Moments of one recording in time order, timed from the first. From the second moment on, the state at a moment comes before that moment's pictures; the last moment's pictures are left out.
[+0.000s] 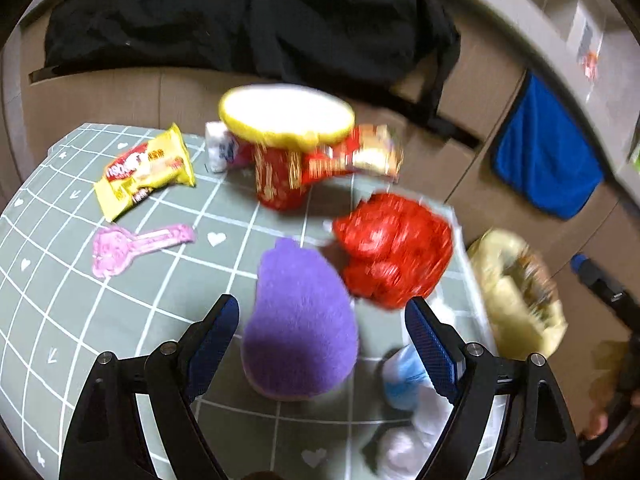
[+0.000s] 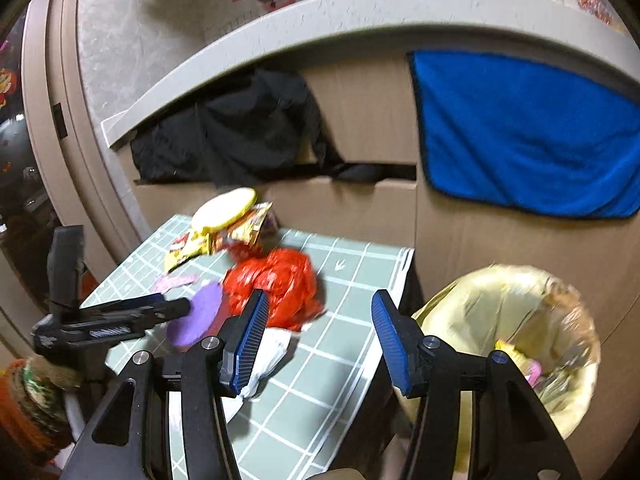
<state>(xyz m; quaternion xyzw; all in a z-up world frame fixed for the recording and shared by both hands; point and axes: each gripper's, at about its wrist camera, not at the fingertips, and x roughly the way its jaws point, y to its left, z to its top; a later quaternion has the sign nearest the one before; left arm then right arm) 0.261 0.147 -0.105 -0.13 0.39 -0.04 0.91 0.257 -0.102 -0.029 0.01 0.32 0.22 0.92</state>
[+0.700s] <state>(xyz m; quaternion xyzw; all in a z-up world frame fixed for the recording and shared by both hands) 0.276 0.155 -0.128 -0.14 0.43 -0.01 0.89 0.254 -0.097 -0.072 0.03 0.37 0.25 0.89</state>
